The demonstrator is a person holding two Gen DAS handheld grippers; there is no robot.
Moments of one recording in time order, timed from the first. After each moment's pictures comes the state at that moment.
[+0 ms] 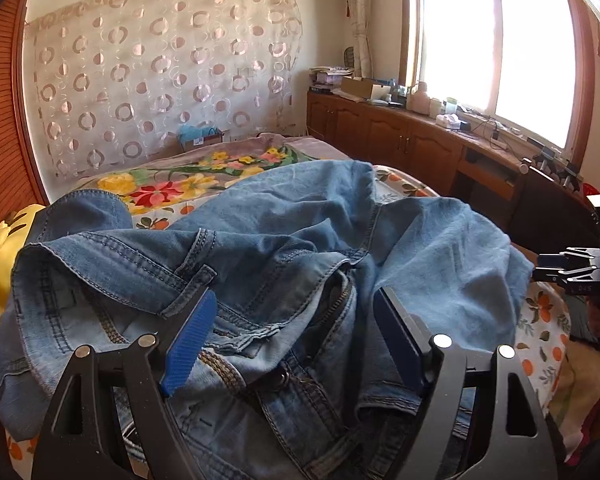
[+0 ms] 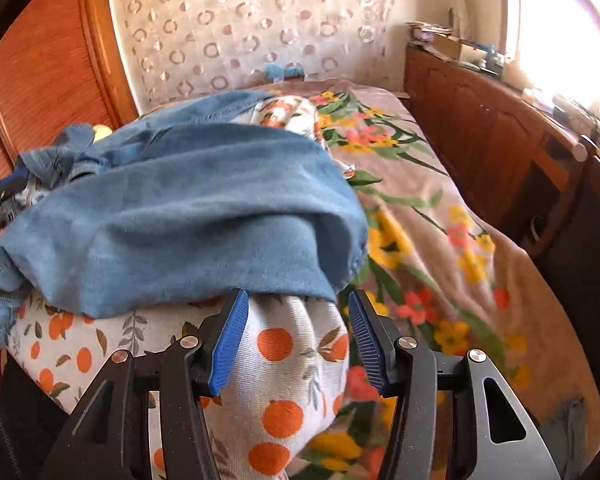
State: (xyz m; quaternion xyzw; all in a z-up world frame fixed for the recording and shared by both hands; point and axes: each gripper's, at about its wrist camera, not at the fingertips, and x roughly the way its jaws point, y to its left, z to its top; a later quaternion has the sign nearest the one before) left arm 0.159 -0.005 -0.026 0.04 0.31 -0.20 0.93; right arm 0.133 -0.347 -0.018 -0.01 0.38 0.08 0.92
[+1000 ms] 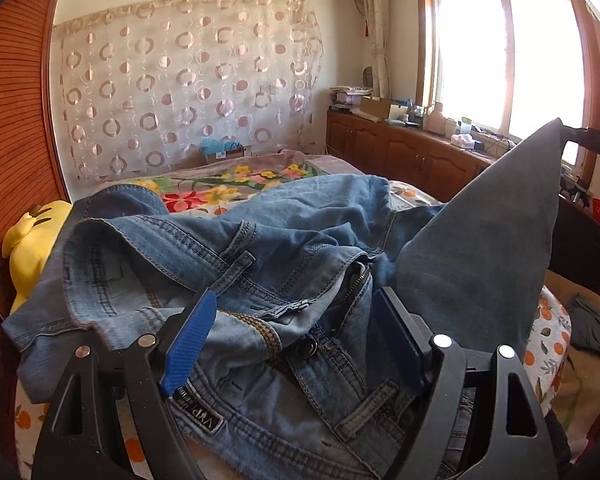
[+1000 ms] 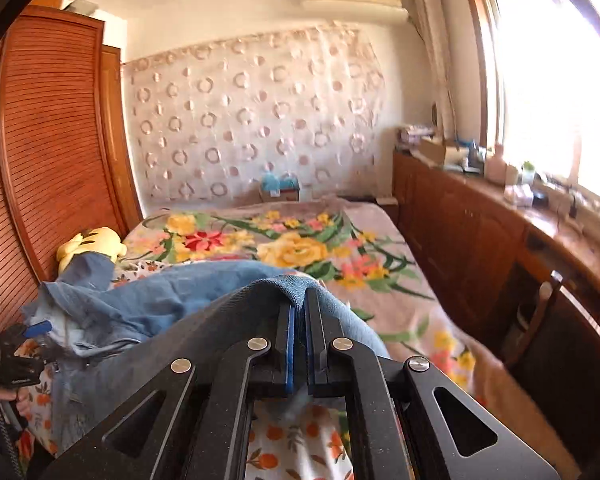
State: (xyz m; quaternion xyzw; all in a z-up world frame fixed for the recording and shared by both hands) left arm 0.114 0.028 -0.016 0.03 0.27 -0.16 0.95; right arm 0.133 -0.339 0.120 0.00 0.19 0.06 0.98
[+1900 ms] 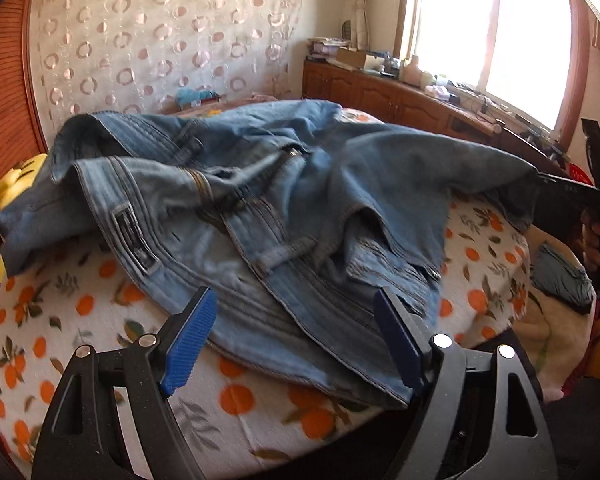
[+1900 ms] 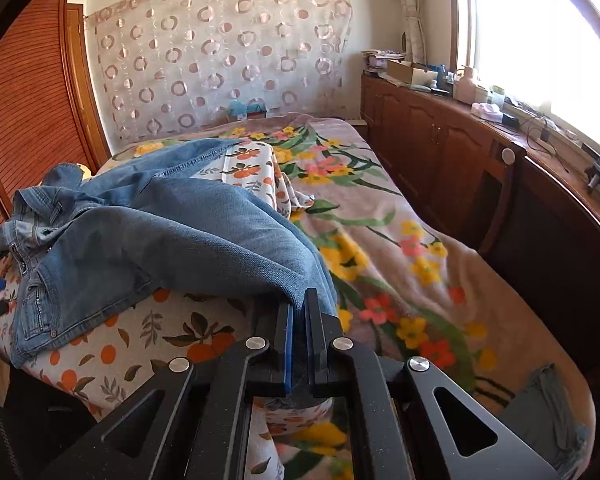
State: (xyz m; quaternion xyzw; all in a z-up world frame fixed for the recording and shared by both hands) left arm 0.035 0.001 -0.055 0.03 0.37 -0.20 0.91; right arm 0.087 -0.381 0.029 0.03 0.32 0.01 0.95
